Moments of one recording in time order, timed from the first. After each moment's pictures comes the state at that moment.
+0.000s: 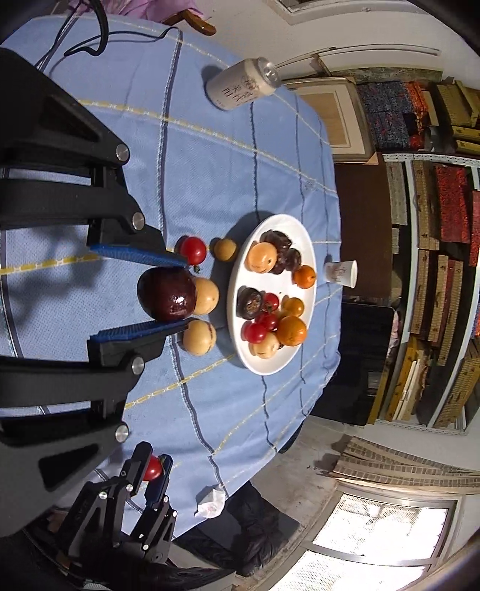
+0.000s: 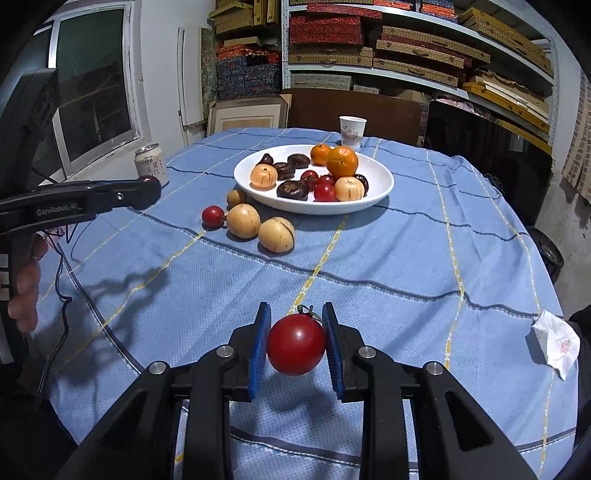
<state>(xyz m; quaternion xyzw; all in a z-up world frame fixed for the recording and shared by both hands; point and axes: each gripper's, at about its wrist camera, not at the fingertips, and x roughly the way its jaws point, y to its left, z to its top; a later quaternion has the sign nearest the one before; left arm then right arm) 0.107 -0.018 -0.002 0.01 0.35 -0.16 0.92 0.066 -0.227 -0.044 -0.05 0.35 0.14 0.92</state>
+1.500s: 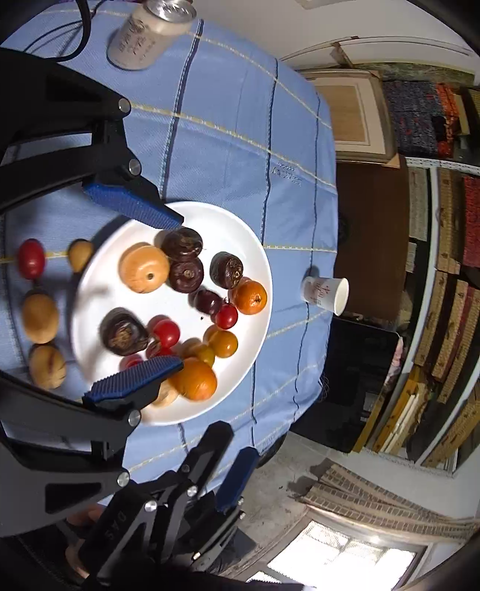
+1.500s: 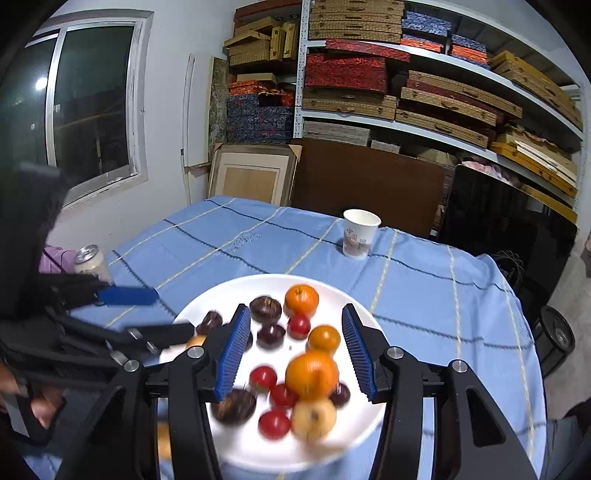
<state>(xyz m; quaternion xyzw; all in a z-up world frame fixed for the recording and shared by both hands) 0.290 -0.033 0.011 -0.04 0.39 -0.15 0.91 0.271 -0.215 0.030 -0.07 0.28 0.17 0.94</state>
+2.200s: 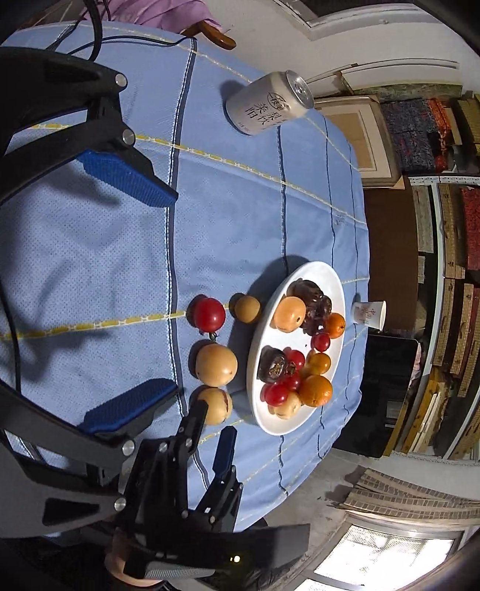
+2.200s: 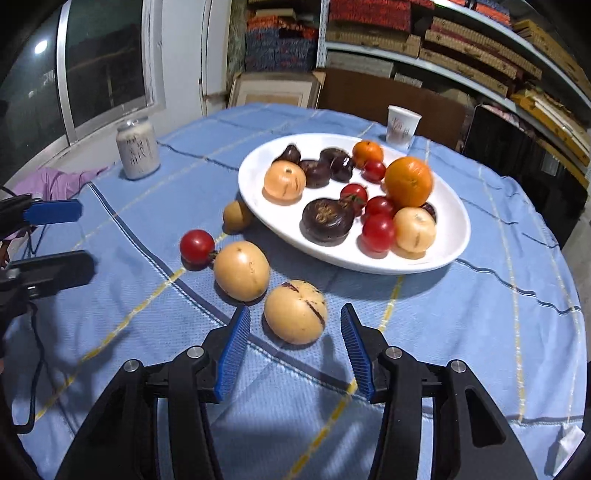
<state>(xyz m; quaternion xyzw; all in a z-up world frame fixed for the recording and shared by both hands) 0.146 0.016 -0.040 0.02 0.40 -0.11 0.91 0.191 -0.164 -0.080 -0.11 0.39 0.17 0.90</state>
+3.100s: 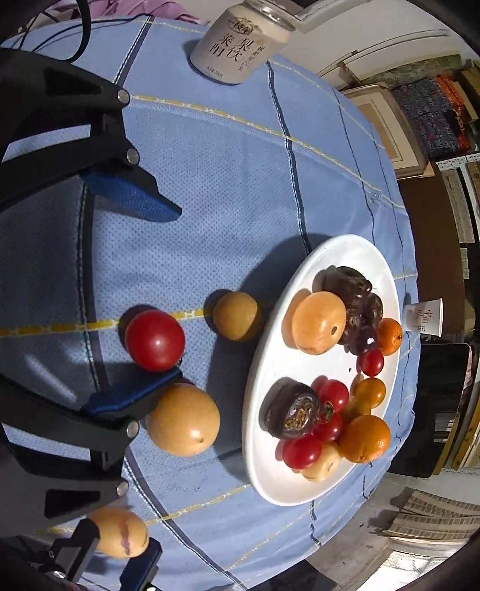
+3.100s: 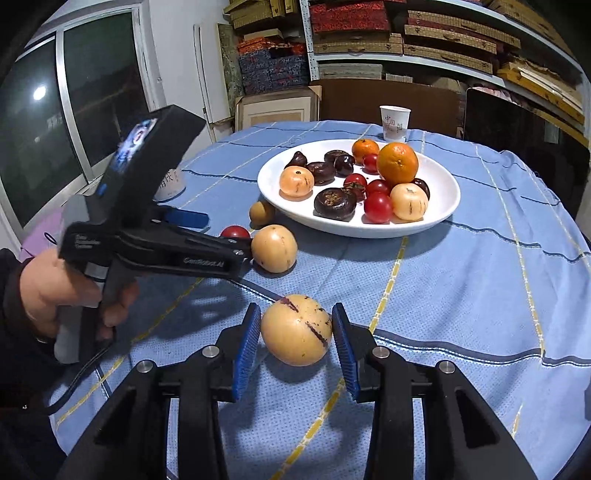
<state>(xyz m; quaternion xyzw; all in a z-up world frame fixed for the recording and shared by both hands) 0.247 -0.027 -0.093 0.07 0.47 -0.08 0.87 0.137 -0.192 -0.069 -0.02 0.37 0.21 0.90</state>
